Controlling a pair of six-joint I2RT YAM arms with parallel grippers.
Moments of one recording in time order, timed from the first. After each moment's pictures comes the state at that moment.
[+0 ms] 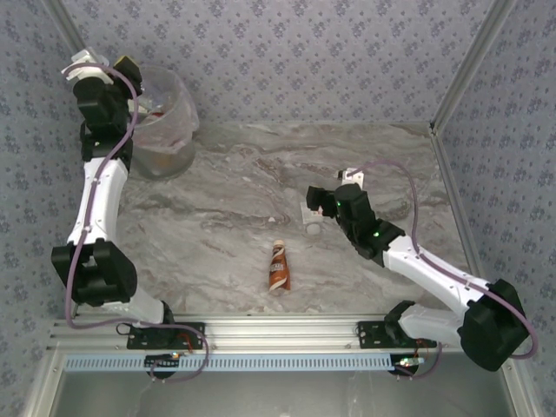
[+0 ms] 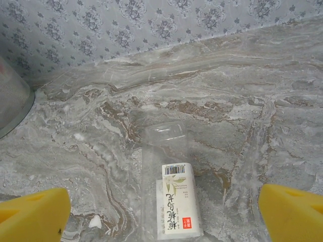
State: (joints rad) left arm 0.09 1.57 1.57 0.12 -0.08 -0.44; right arm 0.65 1.14 0.75 -0.07 0.39 0.50
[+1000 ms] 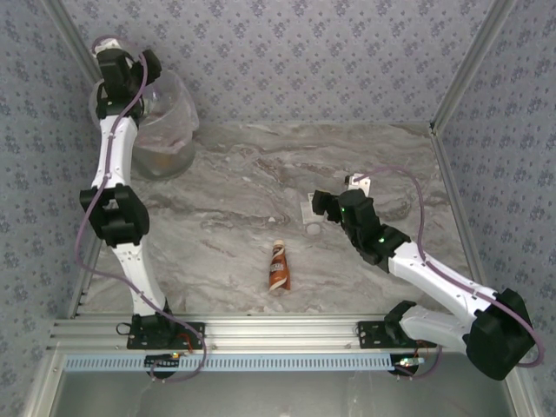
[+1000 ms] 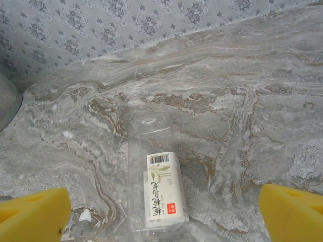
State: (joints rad) left arm 0.10 2.15 2.28 -0.32 -0.04 -0.40; right arm 0.65 1.08 0.70 -0.12 0.42 0.54
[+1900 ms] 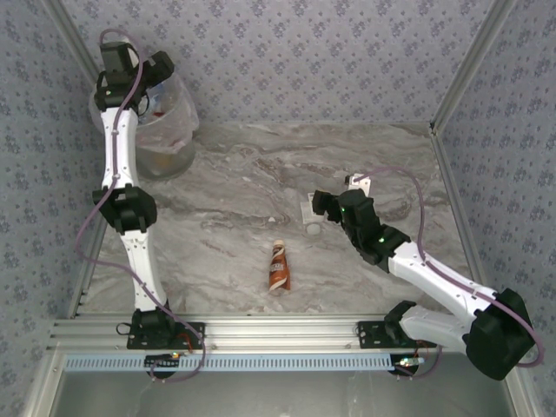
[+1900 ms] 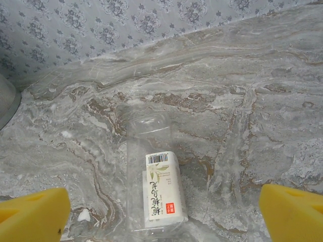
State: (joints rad) left arm 0.09 2.36 2.74 -0.73 0.17 -0.45; right arm 0.65 1.08 0.70 -0.12 0.42 0.54
